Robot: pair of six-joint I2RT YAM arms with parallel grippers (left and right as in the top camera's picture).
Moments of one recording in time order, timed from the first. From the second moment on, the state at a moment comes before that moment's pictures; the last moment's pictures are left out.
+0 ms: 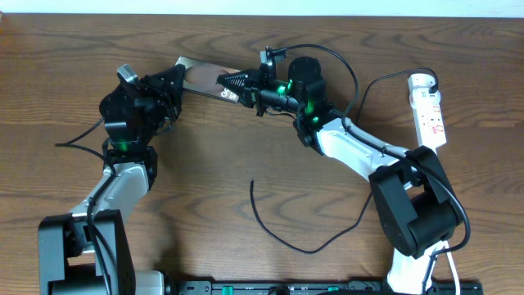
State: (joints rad) left arm 0.08 1.57 0.69 0.76 0.51 -1.52; right arm 0.53 1.98 1.25 0.62 -0.72 1.59
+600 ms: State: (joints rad) left arm 0.06 1.57 0.69 0.78 0.53 -1.52; right arm 0.55 1.98 1.25 0.61 -0.69 1.60
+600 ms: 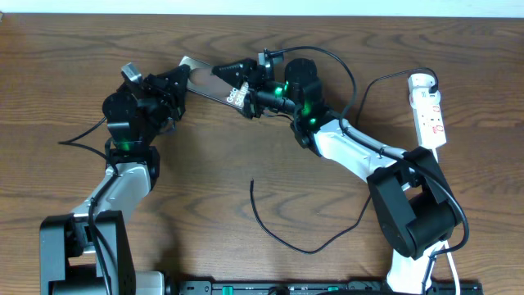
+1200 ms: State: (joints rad) left arm 0.31 1.57 0.69 0.78 0.62 -1.51; right arm 0.50 1.98 1.25 0.58 -0.68 1.43
